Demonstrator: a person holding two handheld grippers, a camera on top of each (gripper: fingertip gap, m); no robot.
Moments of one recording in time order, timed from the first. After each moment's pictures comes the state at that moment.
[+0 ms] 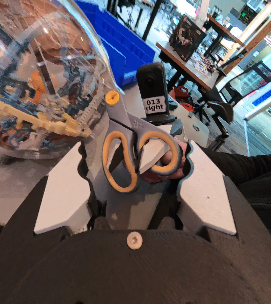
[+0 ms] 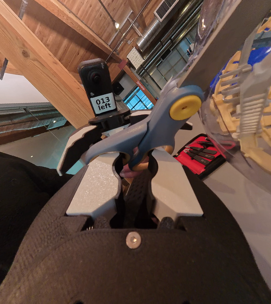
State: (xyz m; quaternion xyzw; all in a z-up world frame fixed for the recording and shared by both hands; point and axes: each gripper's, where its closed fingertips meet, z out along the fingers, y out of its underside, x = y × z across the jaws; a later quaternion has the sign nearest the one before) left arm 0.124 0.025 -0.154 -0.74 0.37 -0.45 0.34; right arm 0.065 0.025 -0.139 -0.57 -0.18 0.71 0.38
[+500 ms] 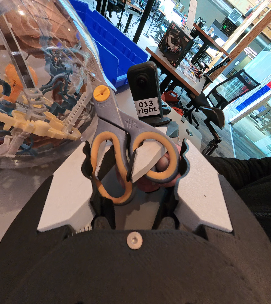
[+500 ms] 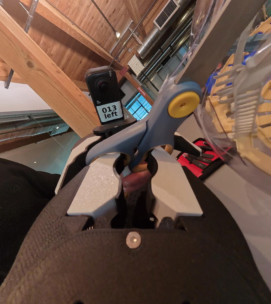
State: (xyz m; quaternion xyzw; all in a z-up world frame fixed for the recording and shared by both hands) left arm 0.147 0.026 -0.161 -0.72 0.37 -0.49 0.33; right arm 0.070 0.036 -0.138 -0.57 -0.16 0.71 0.38
